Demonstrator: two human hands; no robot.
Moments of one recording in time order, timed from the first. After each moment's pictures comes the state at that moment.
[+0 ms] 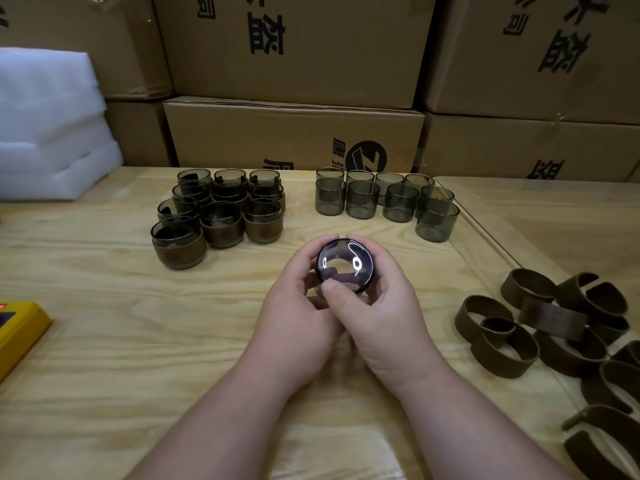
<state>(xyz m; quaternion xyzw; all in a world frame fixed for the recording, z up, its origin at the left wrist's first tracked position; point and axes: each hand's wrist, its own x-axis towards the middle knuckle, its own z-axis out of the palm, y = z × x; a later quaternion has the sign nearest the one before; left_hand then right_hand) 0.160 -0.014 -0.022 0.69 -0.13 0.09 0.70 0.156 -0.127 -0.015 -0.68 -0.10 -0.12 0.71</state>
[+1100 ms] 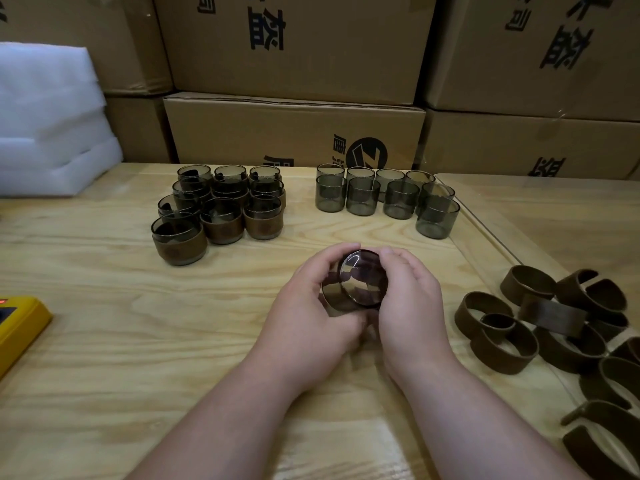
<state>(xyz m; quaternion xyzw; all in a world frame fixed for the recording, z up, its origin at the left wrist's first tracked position) 0.152 -0.016 -0.021 0.78 -0.13 0.09 0.61 0.158 -0.135 -0.006 -0.61 0.03 -0.14 0.78</state>
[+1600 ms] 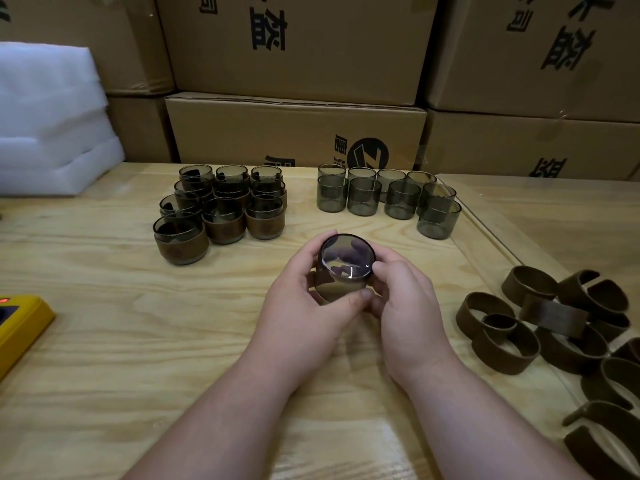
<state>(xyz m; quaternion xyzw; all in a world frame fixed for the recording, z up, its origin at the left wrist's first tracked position) 0.160 -0.014 -0.025 0.72 -0.10 0.10 0.68 0.157 -0.139 -0.005 -0.61 -0.09 -0.09 0.78</state>
